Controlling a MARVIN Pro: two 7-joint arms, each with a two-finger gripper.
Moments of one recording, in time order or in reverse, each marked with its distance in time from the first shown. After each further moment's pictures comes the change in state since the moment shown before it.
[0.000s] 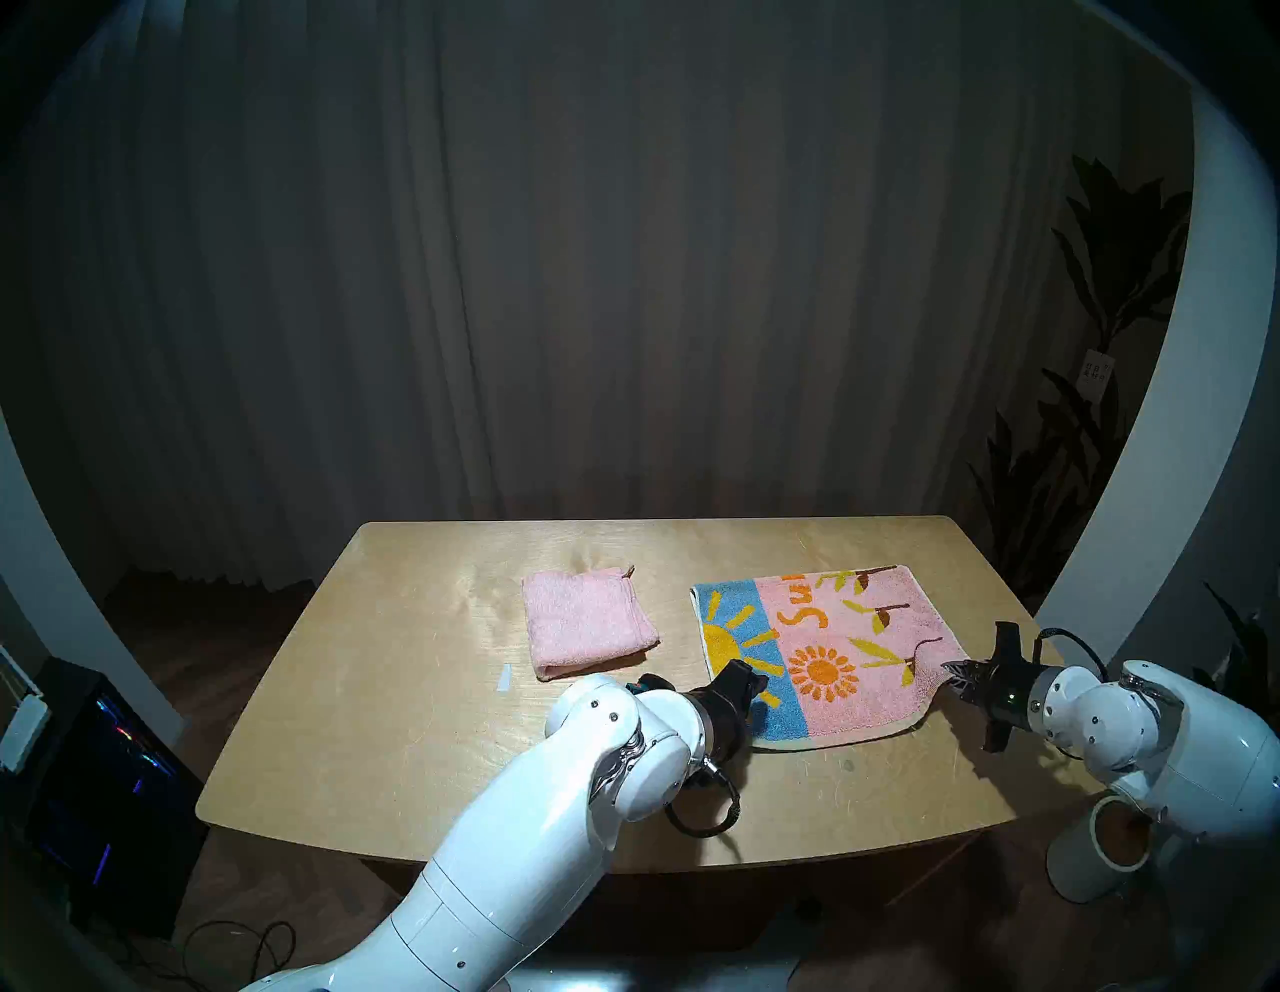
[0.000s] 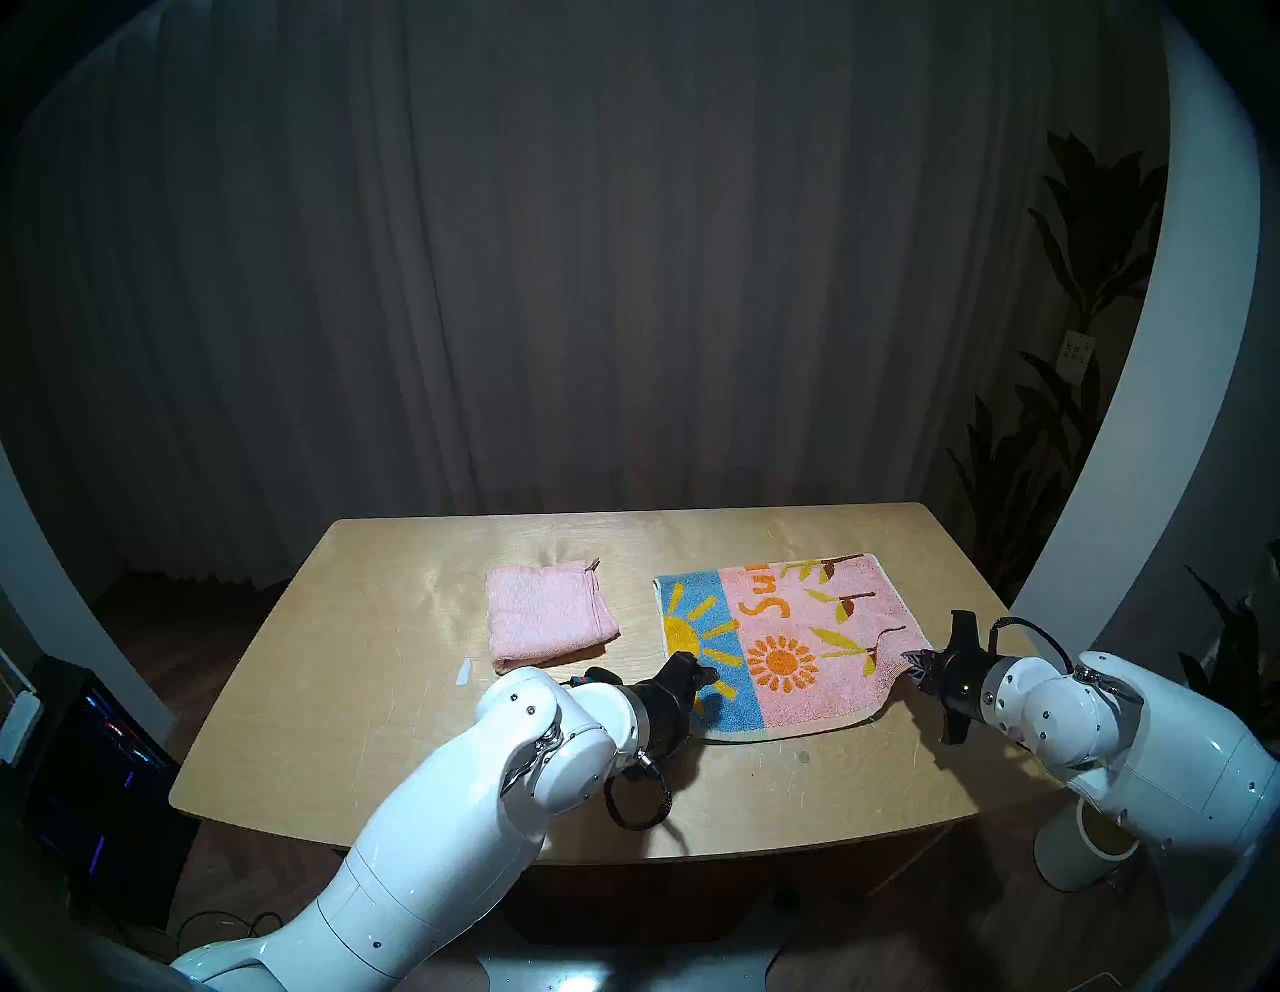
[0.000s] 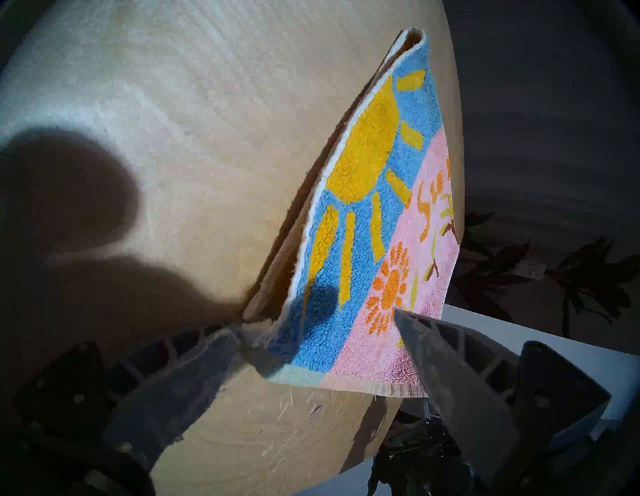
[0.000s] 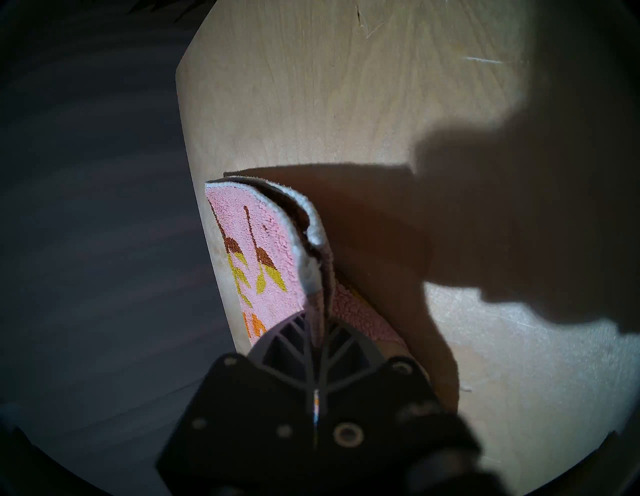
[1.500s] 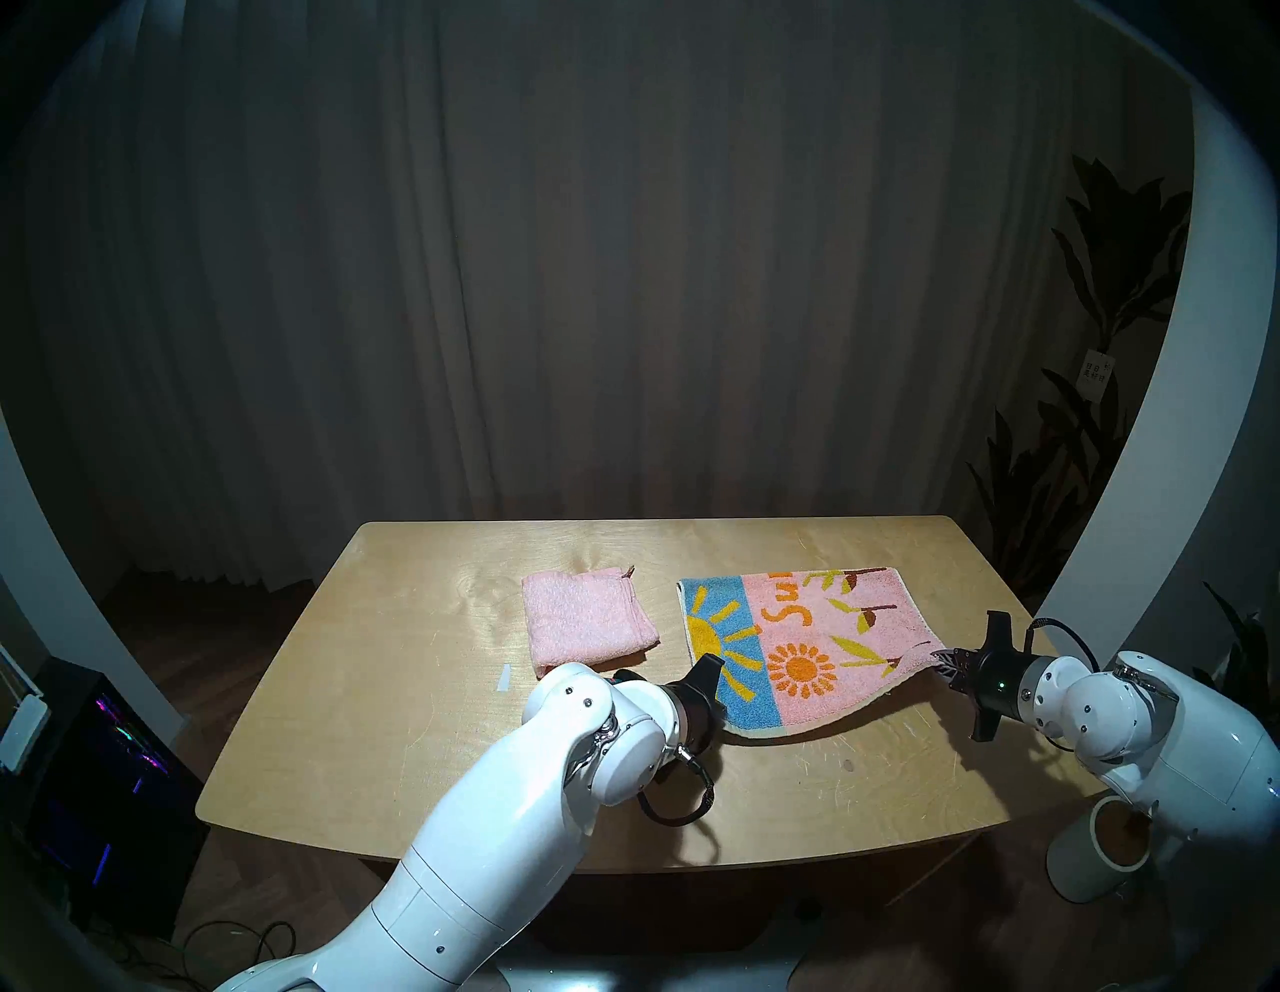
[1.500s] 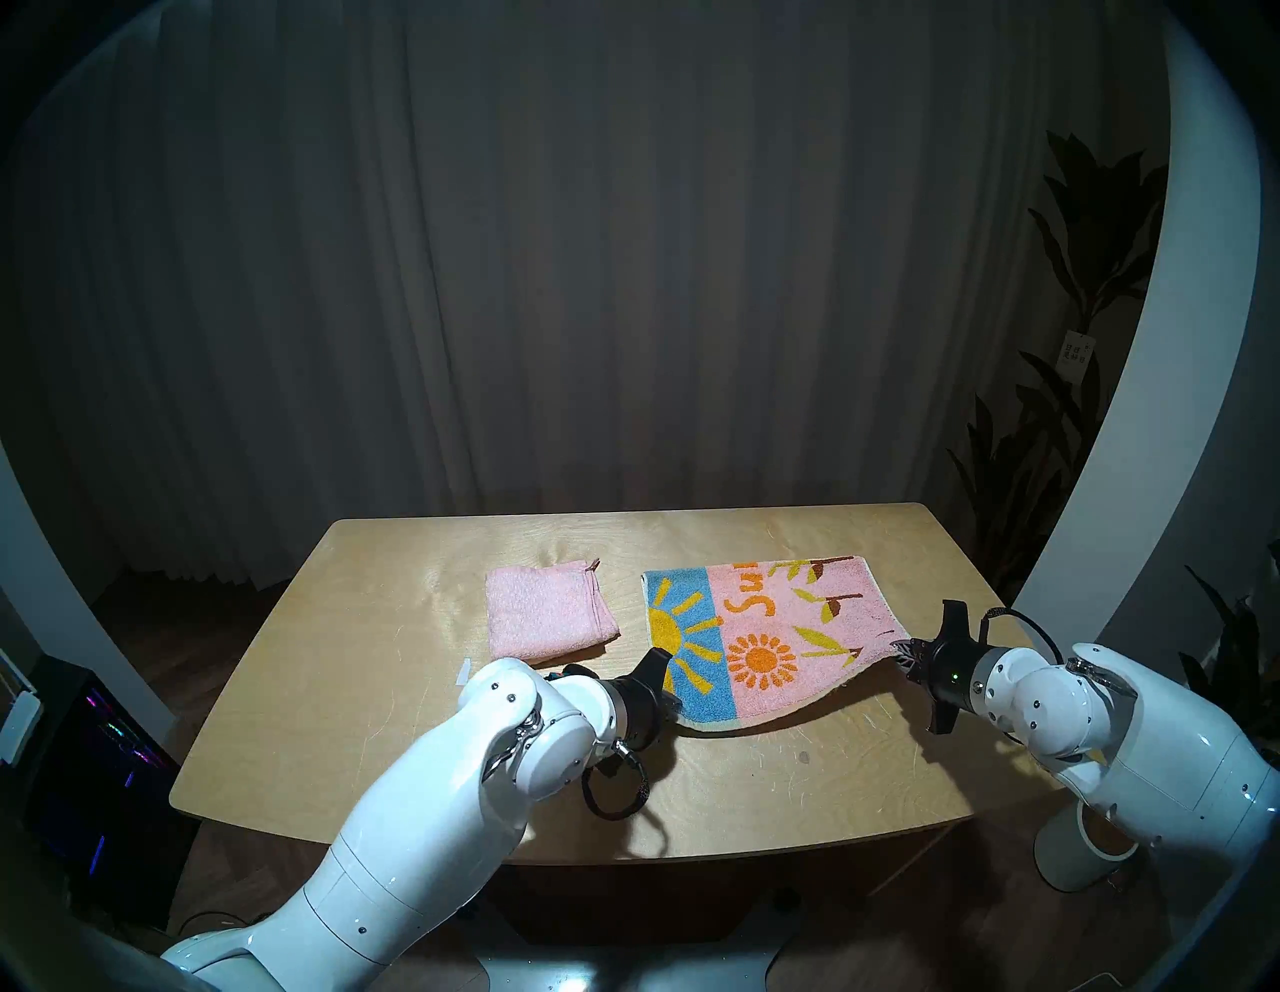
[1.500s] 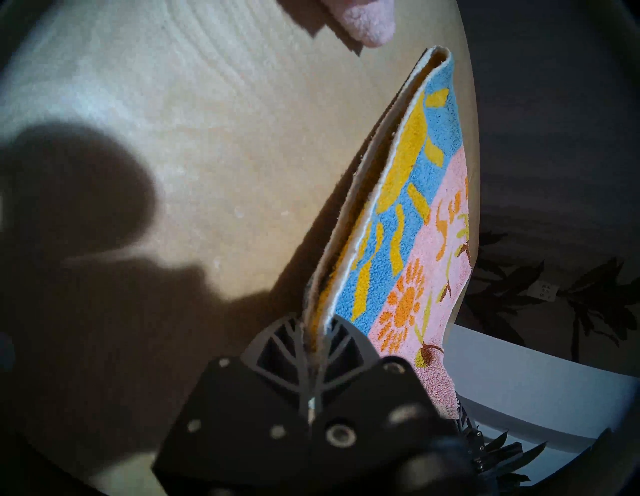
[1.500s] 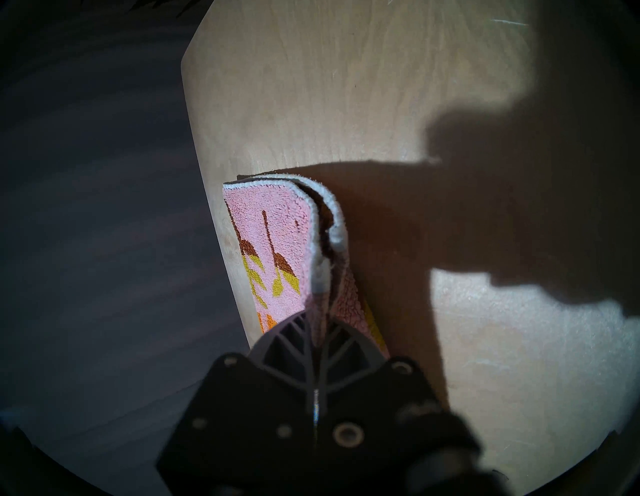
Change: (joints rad) left arm -0.008 0.042 -0.050 -0.030 -0.056 0.000 0.066; right arm 0.066 -0.039 -0.016 -0.008 0.000 -0.005 -0.038
